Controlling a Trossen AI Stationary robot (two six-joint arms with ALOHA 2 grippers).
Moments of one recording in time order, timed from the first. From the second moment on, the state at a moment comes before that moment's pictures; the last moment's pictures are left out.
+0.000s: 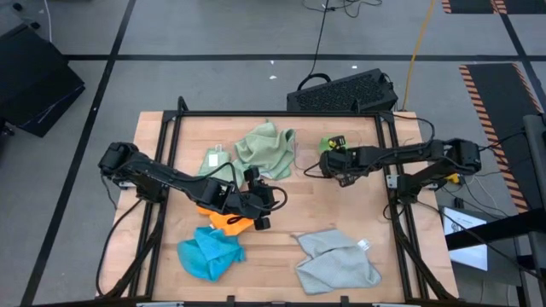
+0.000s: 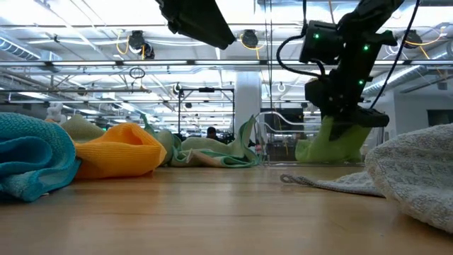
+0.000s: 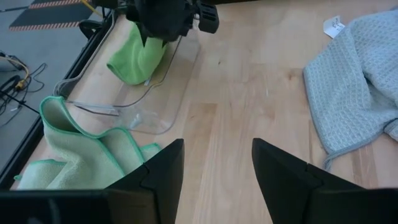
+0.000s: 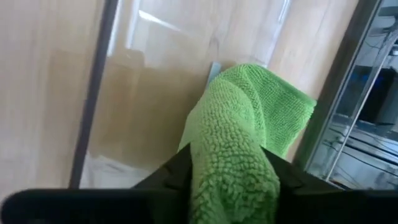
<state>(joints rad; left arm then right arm) -0.30 1.64 1.25 -0.36 -0.52 -0.18 -0.18 1.38 0.73 -0.62 0.51 -0.57</state>
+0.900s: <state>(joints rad) -0.30 1.64 1.25 -0.36 -0.52 -0.17 -0.40 1.14 0.73 -0.63 -0.18 -0.35</state>
